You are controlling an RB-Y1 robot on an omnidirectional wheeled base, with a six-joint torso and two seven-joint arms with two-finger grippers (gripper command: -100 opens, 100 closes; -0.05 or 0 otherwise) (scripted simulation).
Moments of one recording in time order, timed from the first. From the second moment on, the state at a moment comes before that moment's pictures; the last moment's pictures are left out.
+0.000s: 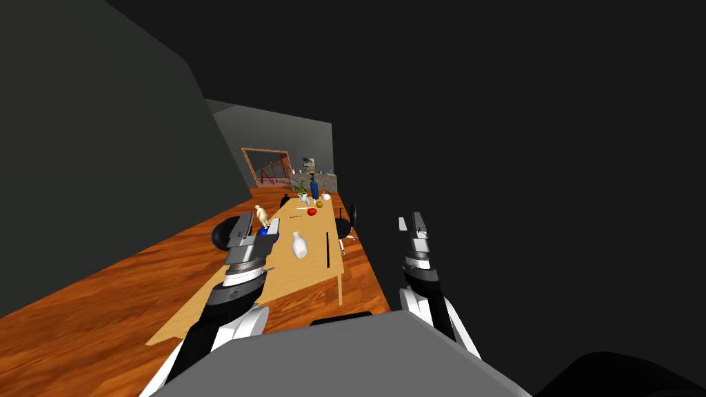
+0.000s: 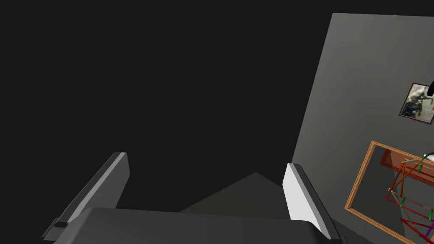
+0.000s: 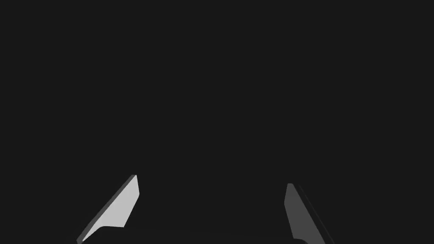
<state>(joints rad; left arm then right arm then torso) 0.51 0.05 -0.04 -2.28 -0.03 -0.56 0.05 0.54 0.04 -0.02 -2.27 0.10 -0.60 -0.02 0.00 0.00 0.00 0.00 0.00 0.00</state>
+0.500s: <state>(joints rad) 0.44 0.11 -0.02 -2.23 -0.03 -0.44 -0.04 0.54 0.04 -0.02 -2.27 0.10 -0.60 -0.02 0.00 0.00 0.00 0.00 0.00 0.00</state>
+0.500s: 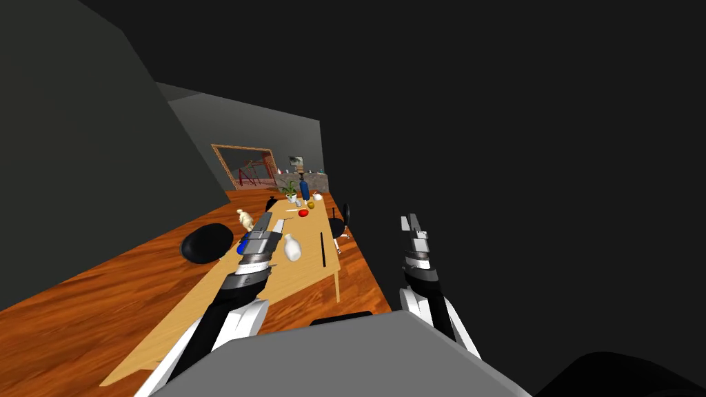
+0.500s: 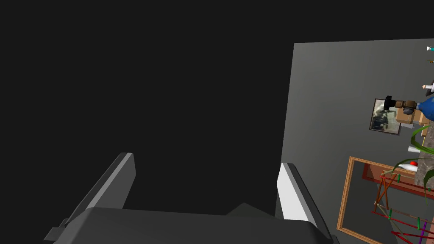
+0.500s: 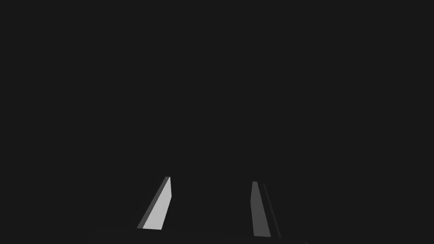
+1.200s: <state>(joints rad) 0.39 0.15 0.03 -2.16 -0.03 -0.27 -0.16 0.54 0.04 -0.02 -2.27 0.10 -0.60 -0.02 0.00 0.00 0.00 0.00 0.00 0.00</state>
